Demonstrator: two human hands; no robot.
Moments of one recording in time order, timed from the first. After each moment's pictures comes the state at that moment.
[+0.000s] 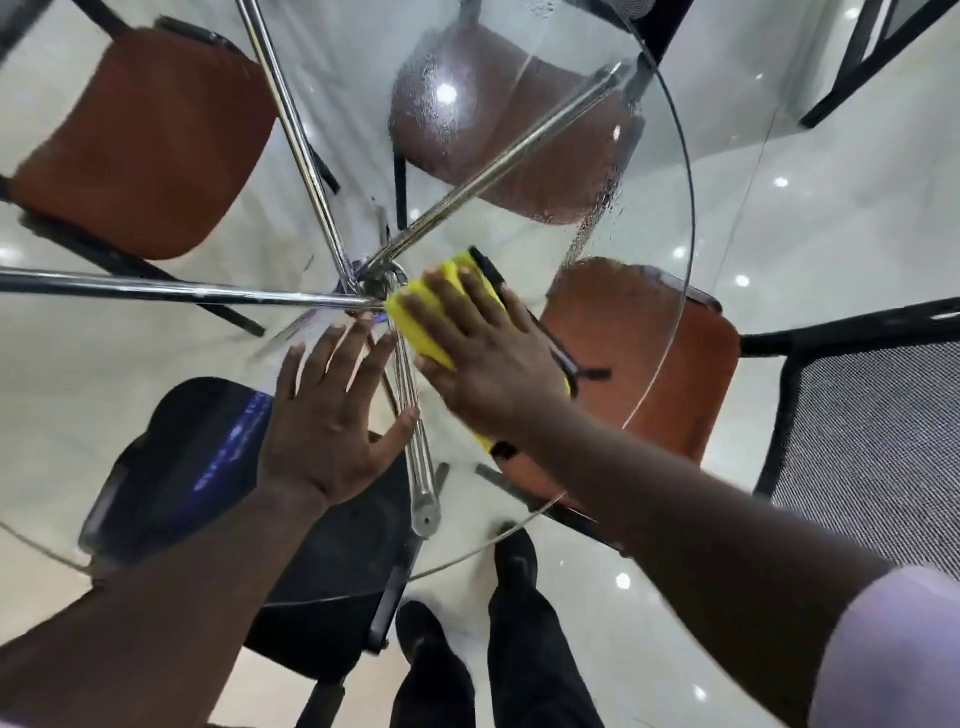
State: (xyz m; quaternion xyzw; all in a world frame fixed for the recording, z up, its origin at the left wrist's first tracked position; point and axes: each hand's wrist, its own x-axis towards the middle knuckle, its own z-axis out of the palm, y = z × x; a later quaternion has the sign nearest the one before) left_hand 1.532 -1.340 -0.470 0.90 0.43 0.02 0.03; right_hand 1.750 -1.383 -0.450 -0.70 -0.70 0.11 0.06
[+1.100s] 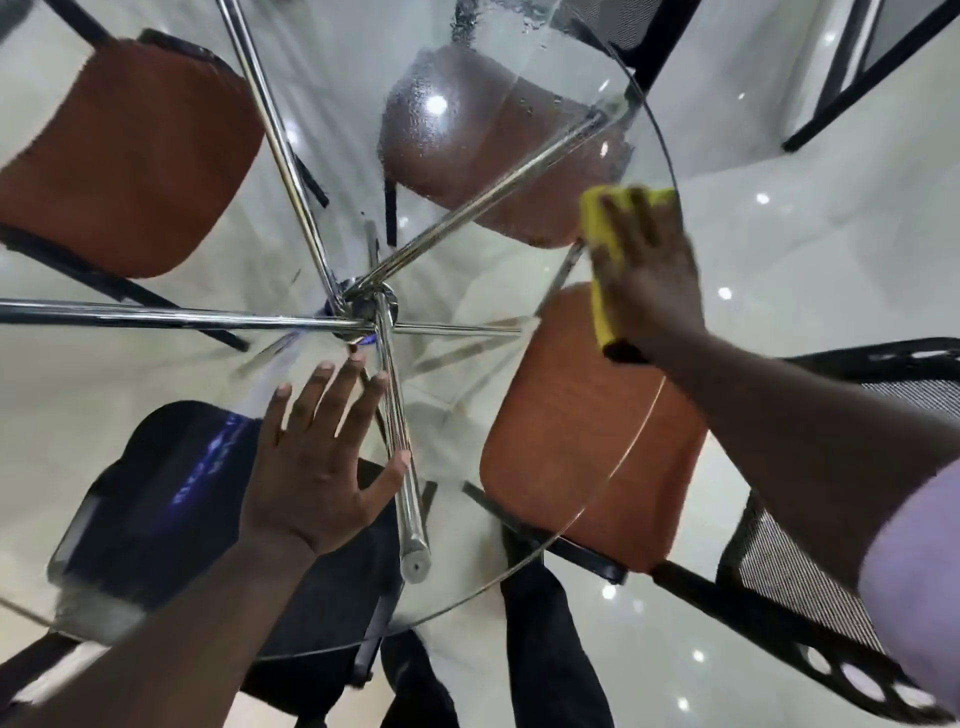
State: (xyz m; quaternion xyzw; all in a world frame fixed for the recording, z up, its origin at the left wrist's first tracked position) left_hand 1.531 -1.342 -0.478 0.91 0.42 0.05 0.03; right_hand 1.944 -1.341 -0.460 -0.81 -0.58 -0.01 0.06
